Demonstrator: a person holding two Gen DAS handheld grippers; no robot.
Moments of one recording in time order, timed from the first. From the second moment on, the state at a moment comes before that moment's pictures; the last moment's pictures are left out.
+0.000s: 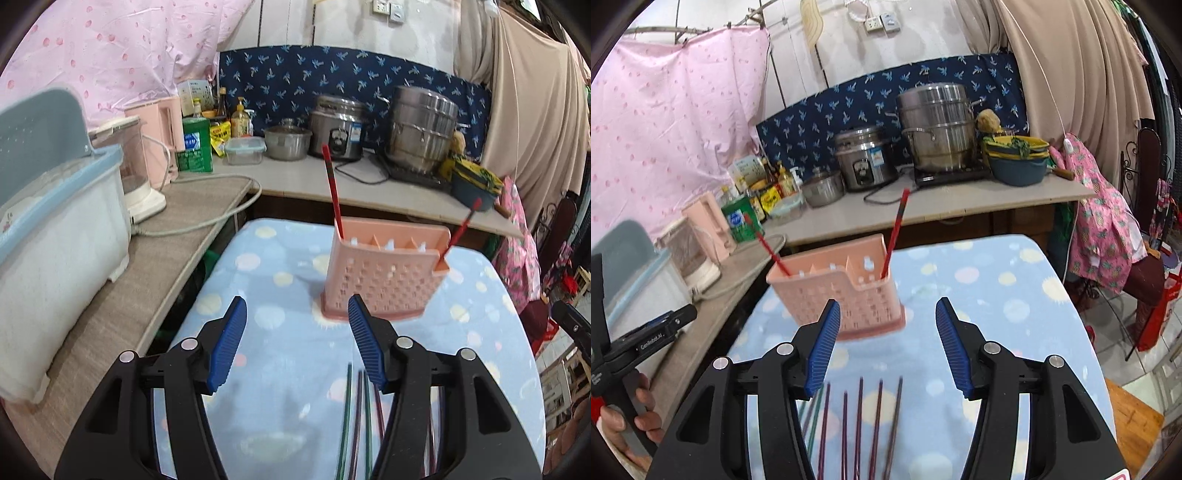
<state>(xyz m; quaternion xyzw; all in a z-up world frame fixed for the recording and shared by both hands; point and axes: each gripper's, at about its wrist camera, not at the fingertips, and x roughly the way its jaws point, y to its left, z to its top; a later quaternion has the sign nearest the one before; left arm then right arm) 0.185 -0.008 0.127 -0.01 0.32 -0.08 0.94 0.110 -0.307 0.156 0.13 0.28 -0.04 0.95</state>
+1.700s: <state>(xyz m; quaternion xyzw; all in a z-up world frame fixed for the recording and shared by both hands) 0.077 -0.010 -0.006 0.02 0.46 -0.12 0.88 0.008 -0.240 -0.006 0.06 0.45 -0.03 0.89</state>
